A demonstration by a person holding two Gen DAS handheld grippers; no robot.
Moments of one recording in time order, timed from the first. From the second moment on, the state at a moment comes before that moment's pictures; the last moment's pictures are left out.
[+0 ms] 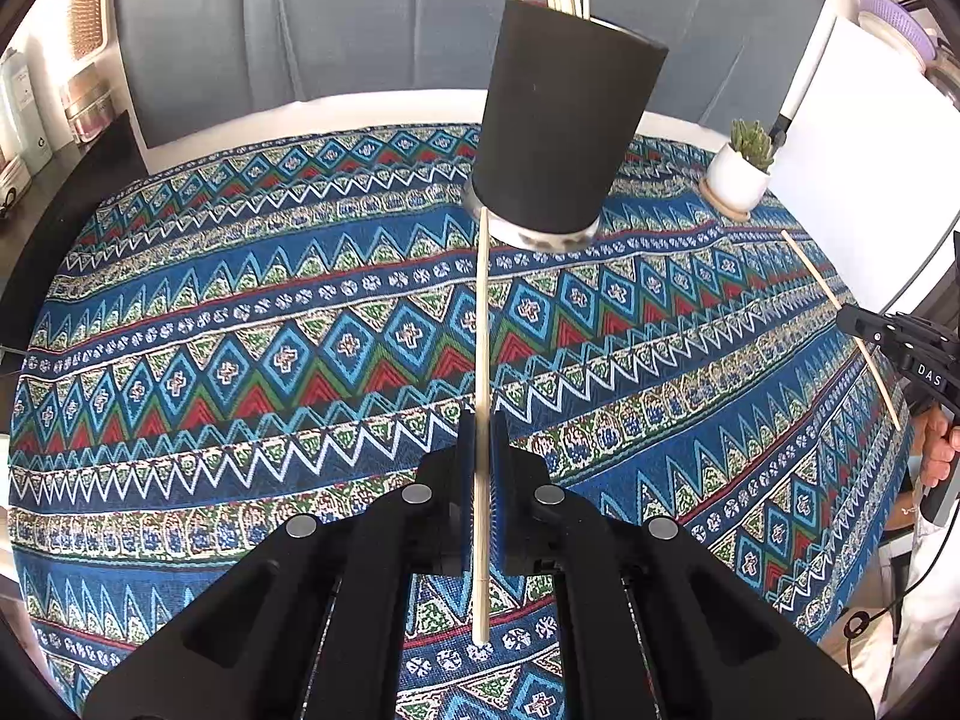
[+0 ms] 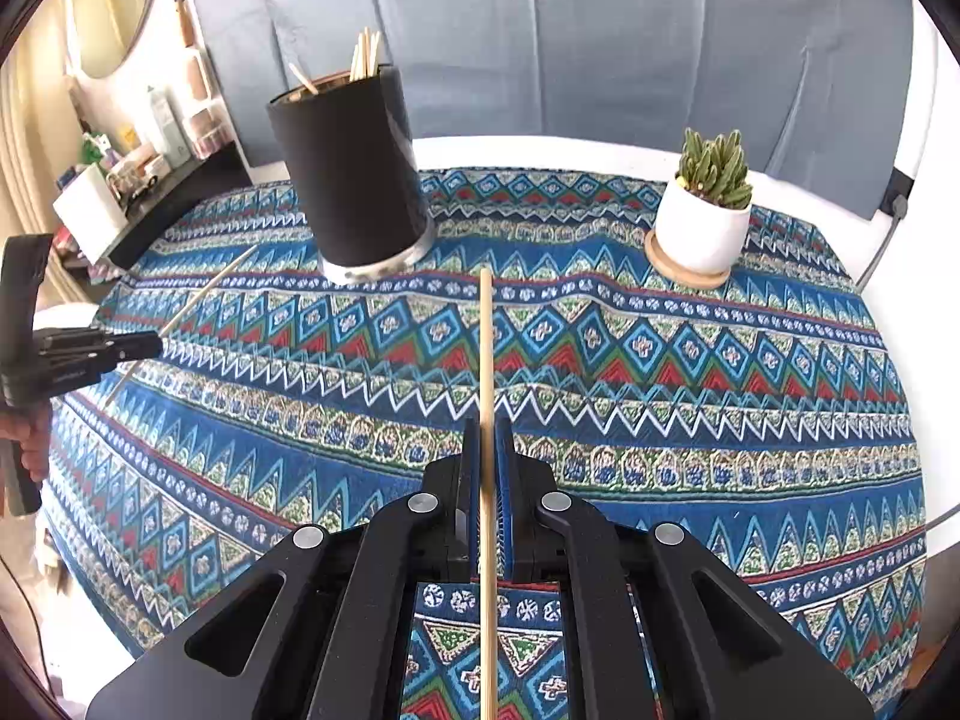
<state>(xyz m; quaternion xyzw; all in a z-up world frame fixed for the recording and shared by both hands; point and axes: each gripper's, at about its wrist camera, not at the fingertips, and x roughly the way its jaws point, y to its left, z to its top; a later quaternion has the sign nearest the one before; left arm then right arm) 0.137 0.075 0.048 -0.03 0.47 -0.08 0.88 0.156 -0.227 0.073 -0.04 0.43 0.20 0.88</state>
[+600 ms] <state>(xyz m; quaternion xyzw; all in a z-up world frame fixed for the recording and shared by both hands) 0.166 0.087 0.151 0.00 0.40 -0.07 0.91 0.191 -0.210 0.164 -0.03 0.35 0.20 0.91</state>
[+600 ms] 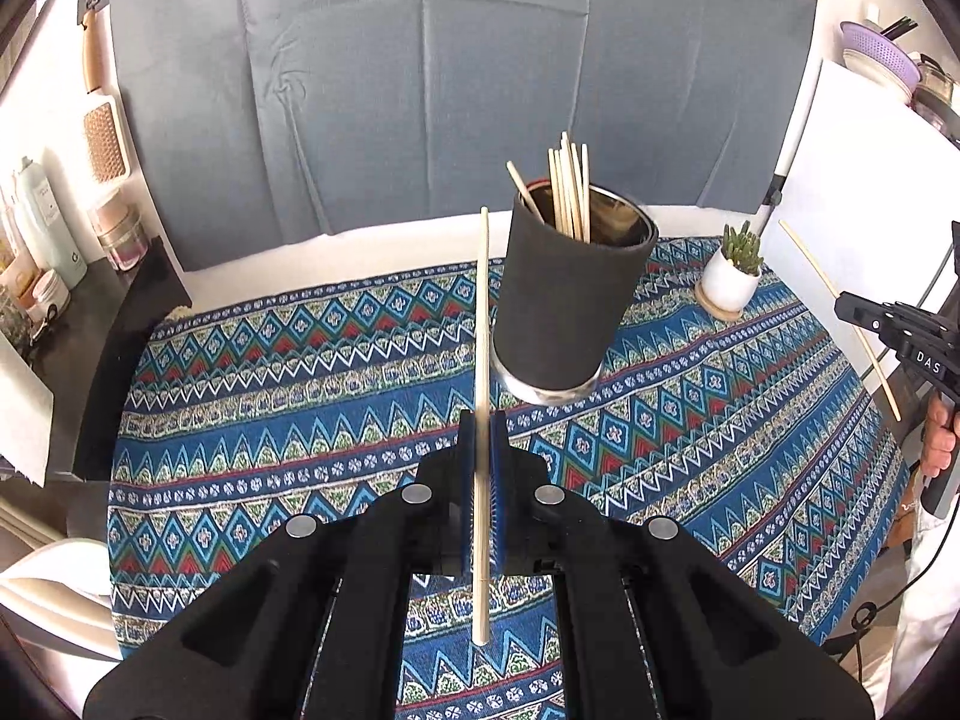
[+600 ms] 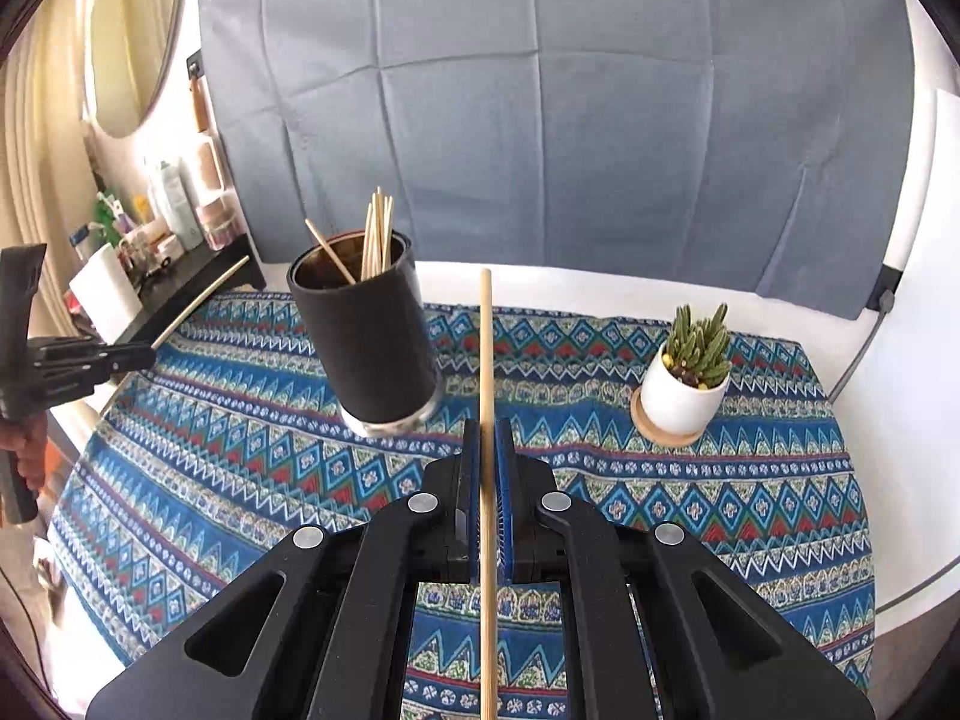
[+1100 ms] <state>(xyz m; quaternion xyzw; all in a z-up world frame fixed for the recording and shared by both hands) 0.219 0.074 0.207 0.00 0.35 -0.11 0.93 0.232 -0.172 0.222 -0.01 0.29 0.25 0.93</state>
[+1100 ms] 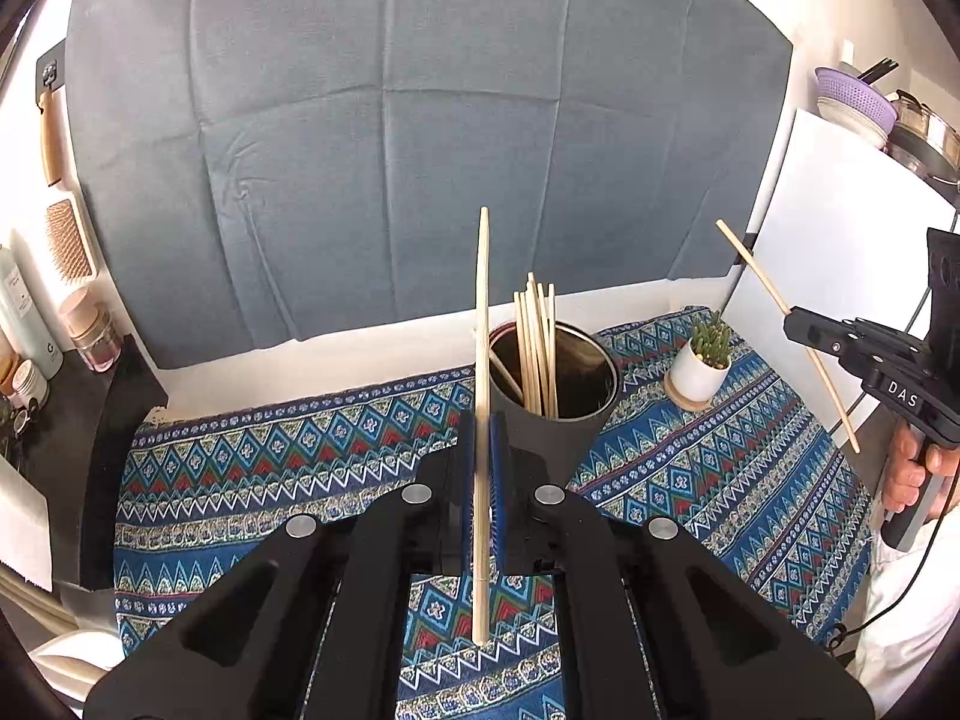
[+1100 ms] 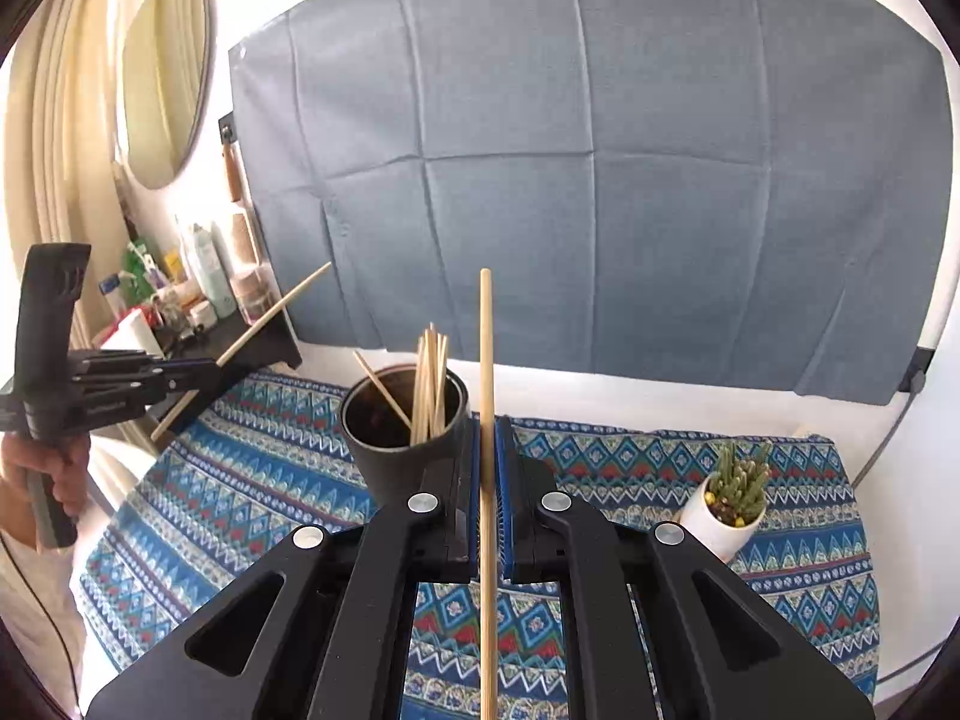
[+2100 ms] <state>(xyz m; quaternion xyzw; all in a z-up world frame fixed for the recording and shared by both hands) 0.283 0.057 0.168 -0.13 0.08 -0.16 0.98 0.325 -0.140 0.171 0.24 0.05 0.34 0.90</state>
